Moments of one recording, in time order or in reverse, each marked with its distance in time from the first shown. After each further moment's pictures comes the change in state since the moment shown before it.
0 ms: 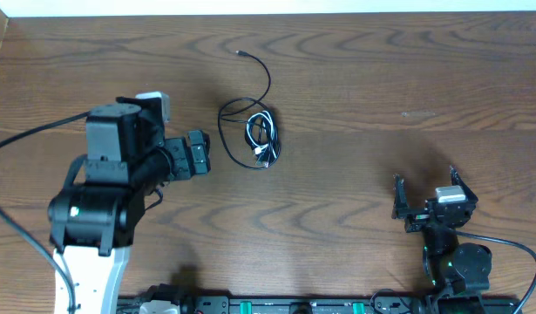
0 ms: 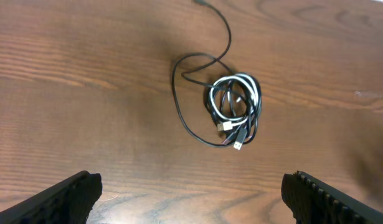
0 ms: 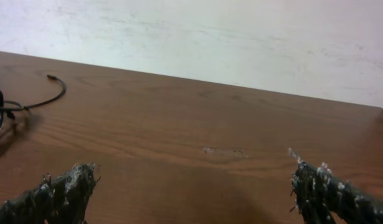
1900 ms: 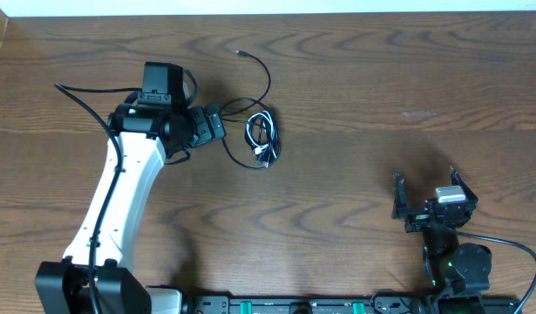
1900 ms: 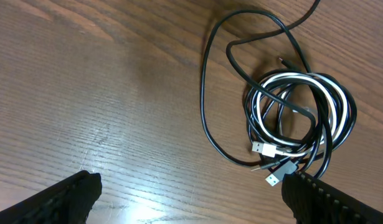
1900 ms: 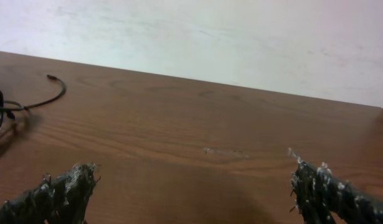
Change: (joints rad) left arm 0.000 0.459 -0.002 0.129 -0.035 -0.211; right arm 0.000 0.000 0.000 0.000 0.000 0.000
